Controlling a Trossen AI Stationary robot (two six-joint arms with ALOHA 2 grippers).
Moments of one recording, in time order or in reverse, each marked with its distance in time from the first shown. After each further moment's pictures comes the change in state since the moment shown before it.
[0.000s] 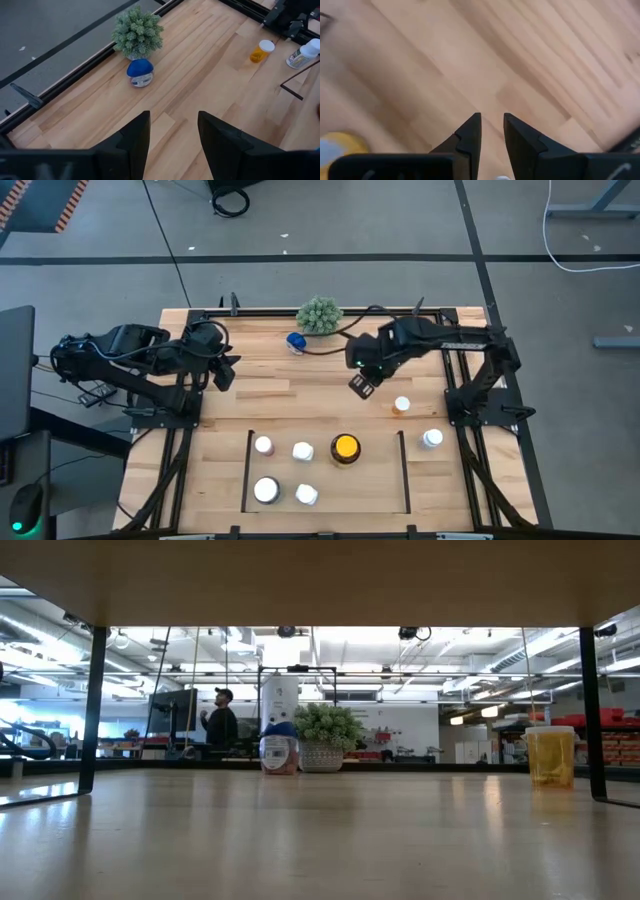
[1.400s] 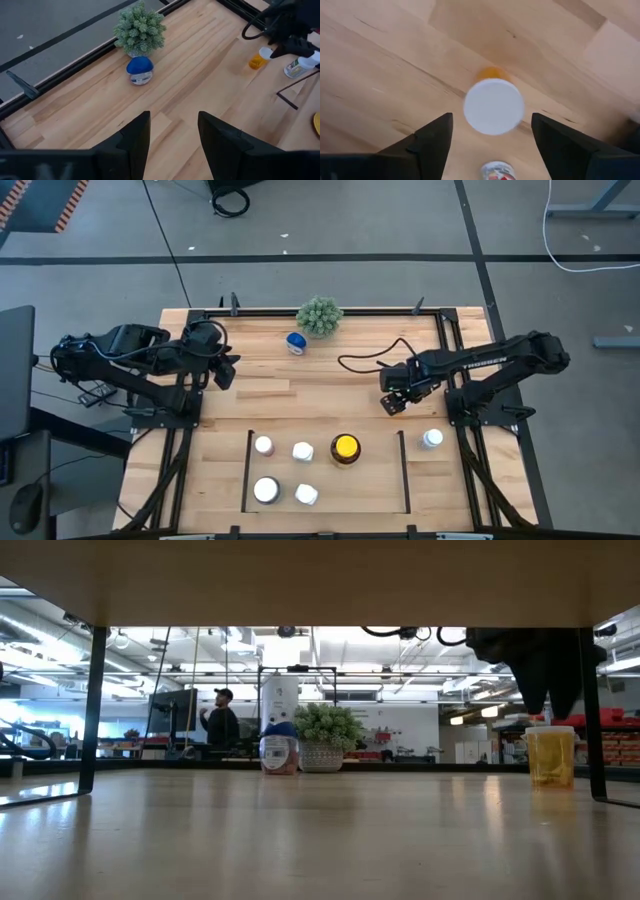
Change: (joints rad) left arm 0.000 0.000 0.000 -0.006 -0.001 -0.083; right arm -0.018 -0.402 -1.010 0.518 -0.154 0.281
